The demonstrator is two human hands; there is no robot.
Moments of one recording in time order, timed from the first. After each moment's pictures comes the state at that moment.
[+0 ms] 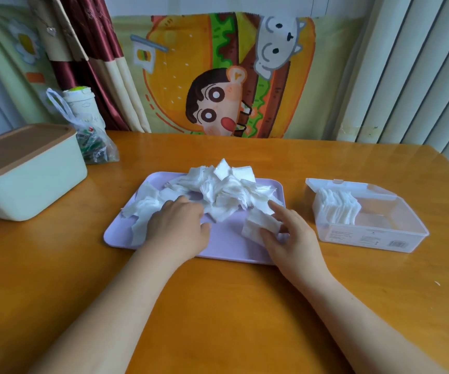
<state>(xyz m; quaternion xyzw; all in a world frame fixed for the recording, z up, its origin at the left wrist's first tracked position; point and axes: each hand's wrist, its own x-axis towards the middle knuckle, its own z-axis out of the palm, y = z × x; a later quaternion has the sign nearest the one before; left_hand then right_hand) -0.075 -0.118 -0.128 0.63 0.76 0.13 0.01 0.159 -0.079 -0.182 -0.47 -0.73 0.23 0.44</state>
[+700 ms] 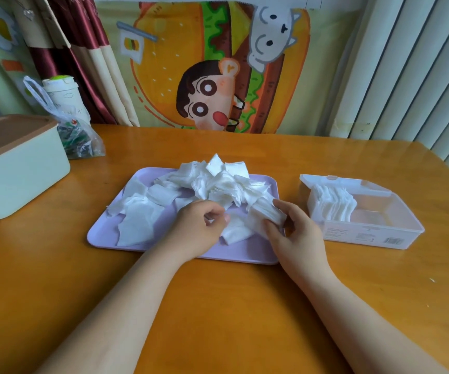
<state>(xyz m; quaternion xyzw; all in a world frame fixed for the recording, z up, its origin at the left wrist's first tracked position) -0.054 -0.096 -0.157 0.60 0.67 0.35 0.26 0.162 -0.078 -0.175 -0.52 -0.66 0.28 0.46</state>
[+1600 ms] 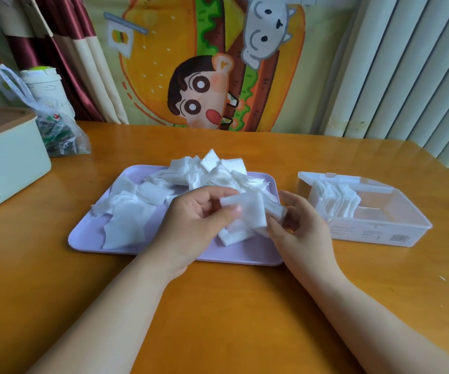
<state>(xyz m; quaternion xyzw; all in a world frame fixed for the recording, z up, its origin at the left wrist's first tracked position) -0.042 -0.112 -0.146 0.51 0.49 0.55 0.44 0.159 -0.077 -0.178 -0.50 -0.63 0.31 0.50</state>
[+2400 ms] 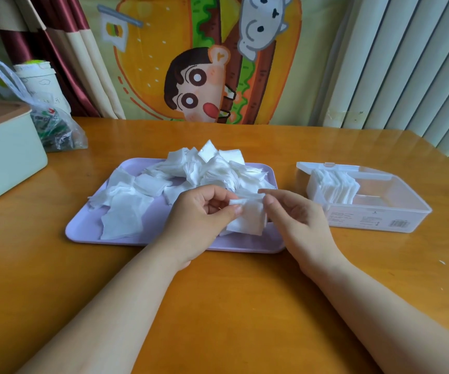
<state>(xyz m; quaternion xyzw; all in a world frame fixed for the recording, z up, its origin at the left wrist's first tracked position) -0.035 -0.108 -0.162 0.53 0.52 0.53 0.41 0.161 -0.077 -0.178 -0.40 -0.63 0.43 0.50</state>
